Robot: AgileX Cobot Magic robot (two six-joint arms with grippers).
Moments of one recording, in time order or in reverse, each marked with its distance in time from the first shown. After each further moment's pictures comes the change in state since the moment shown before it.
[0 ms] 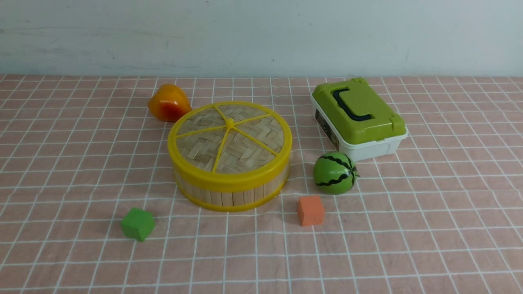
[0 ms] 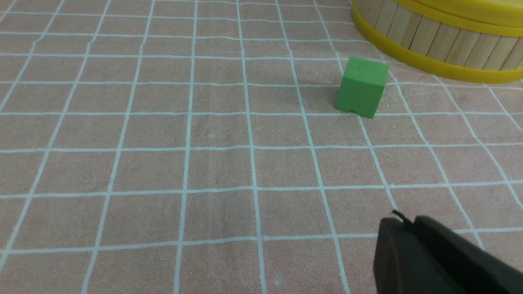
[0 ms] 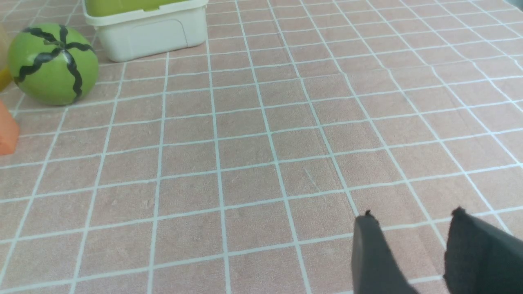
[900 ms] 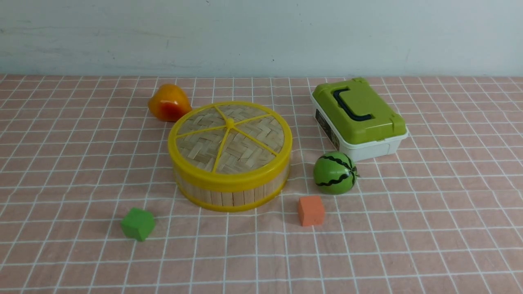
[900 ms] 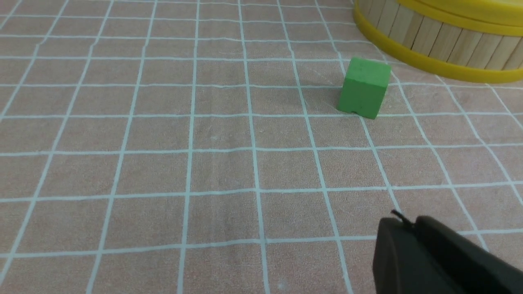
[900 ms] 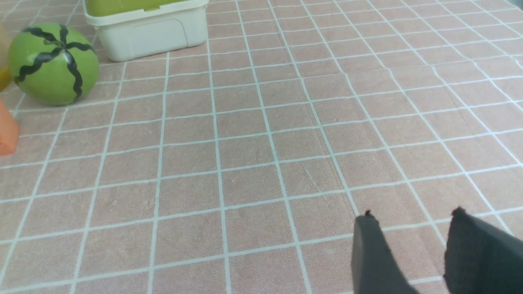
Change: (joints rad) right arm 0.000 0.000 0.000 0.000 0.000 0.000; left arm 0.000 0.000 0.000 0.012 -0.018 0.001
